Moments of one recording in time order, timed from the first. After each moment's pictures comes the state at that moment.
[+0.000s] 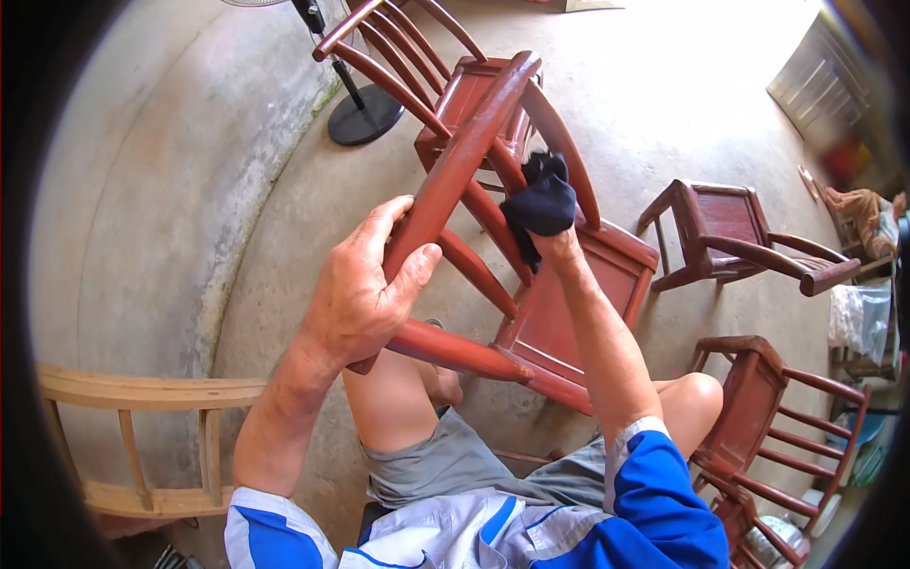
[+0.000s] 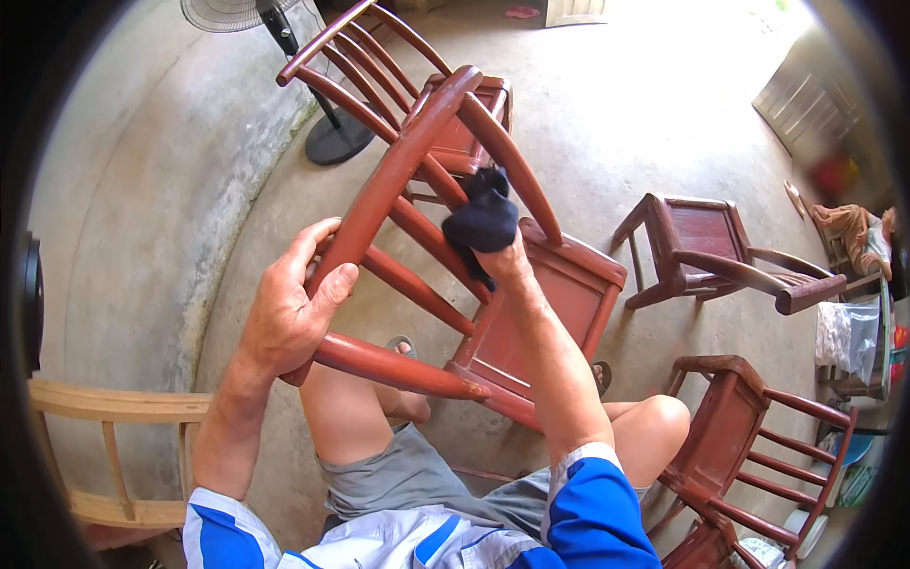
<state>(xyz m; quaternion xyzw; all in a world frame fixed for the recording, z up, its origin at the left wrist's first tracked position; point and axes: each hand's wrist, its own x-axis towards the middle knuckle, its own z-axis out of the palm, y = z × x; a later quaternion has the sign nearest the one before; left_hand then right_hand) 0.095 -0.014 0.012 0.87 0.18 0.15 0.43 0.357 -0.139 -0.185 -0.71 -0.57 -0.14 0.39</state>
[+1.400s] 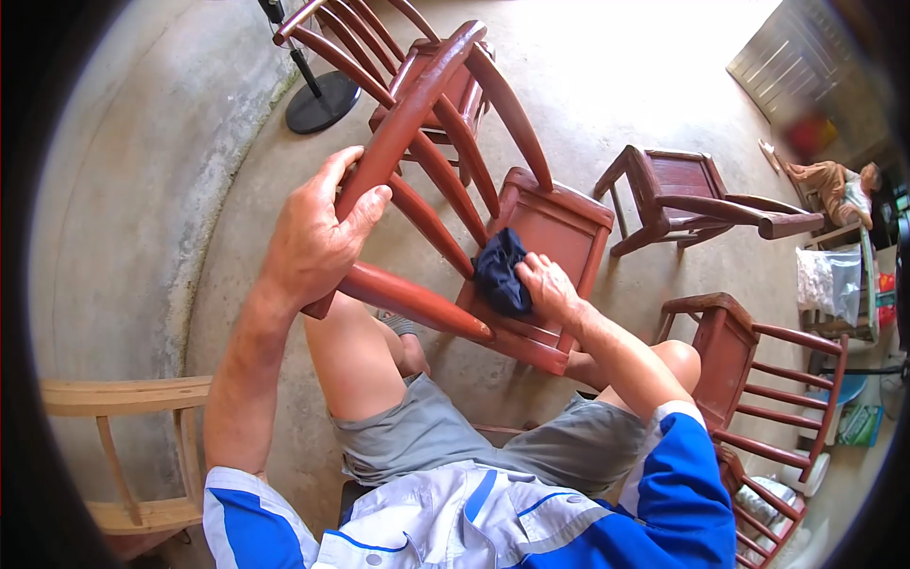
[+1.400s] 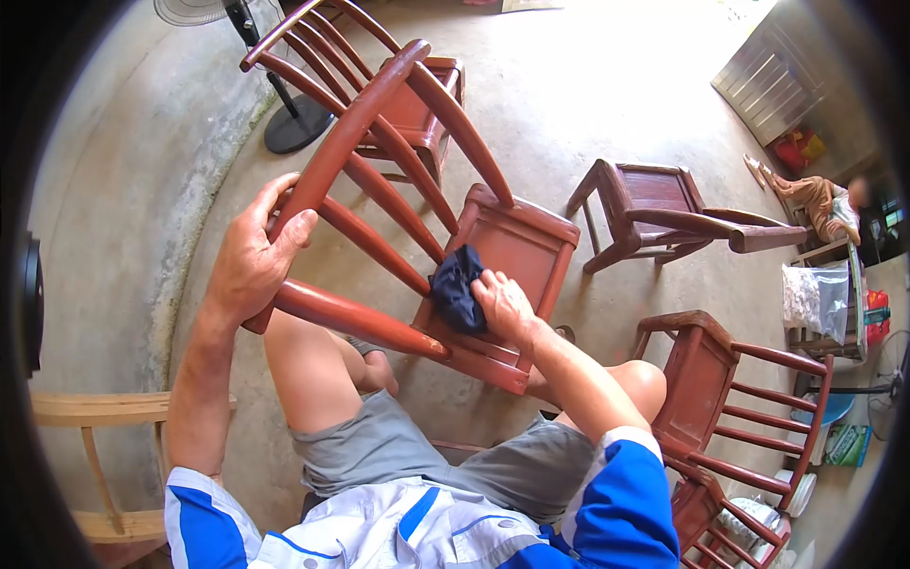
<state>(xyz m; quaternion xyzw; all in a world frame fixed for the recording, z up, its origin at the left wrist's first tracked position) 0.094 -0.015 0.010 0.89 0.16 0.16 0.40 0.275 -0.295 -0.253 -0.81 -0.56 0.04 0.15</state>
